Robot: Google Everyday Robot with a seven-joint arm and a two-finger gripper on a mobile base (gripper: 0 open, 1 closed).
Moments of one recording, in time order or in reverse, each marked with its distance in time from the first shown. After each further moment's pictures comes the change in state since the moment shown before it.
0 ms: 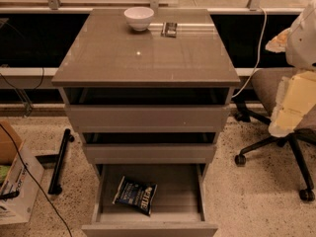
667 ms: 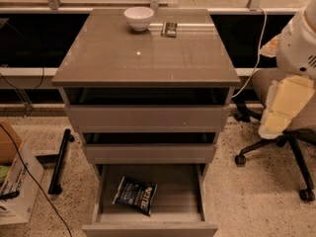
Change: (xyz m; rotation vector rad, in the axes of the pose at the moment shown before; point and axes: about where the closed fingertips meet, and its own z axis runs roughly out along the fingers) arm -0.008 0.002 0.012 -0.008 -0.004 0.018
